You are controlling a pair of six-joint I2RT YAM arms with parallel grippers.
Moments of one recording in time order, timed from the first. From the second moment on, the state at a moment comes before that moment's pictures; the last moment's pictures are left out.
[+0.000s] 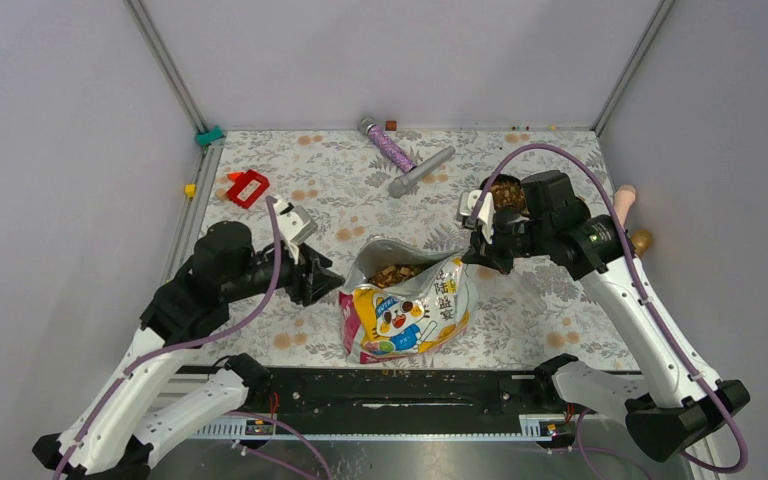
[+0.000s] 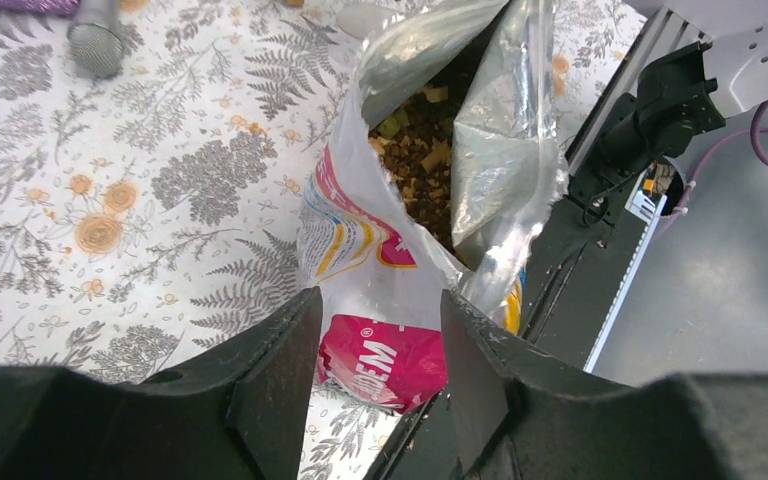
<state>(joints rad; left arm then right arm) -0.62 0.70 1.03 -0.71 0.40 -0.05 0.43 1.09 1.26 -0.99 -0.67 -0.68</state>
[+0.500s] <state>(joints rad) -0.61 0.73 1.03 -0.71 0.48 -0.08 0.43 1.08 1.26 -1.00 -0.67 -0.68</state>
